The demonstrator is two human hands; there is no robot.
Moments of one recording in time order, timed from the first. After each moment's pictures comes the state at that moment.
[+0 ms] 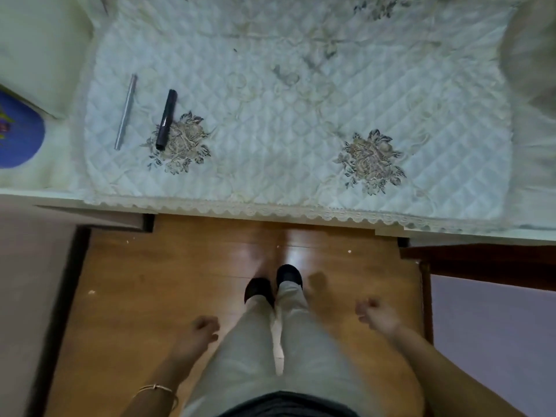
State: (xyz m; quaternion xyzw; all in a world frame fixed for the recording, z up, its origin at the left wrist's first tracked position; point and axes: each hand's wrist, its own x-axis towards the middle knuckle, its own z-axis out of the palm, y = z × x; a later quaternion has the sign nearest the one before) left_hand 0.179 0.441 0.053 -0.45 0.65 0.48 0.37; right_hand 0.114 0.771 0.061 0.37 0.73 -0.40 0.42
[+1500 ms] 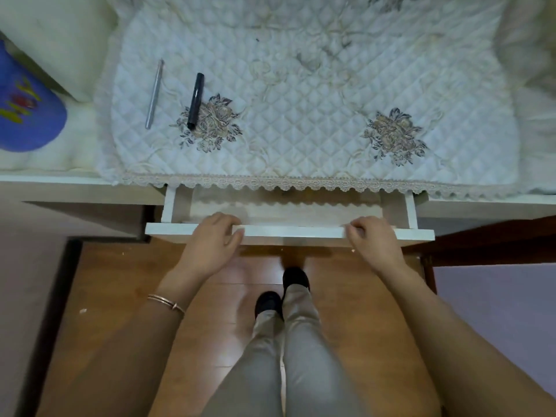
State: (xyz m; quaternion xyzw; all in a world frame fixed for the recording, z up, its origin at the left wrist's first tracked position) left_hand 0.071 0.395 0.094 0.01 0.95 0.28 0.16; right_hand 0.066 0.679 0.095 0.08 0.96 -0.23 0.14
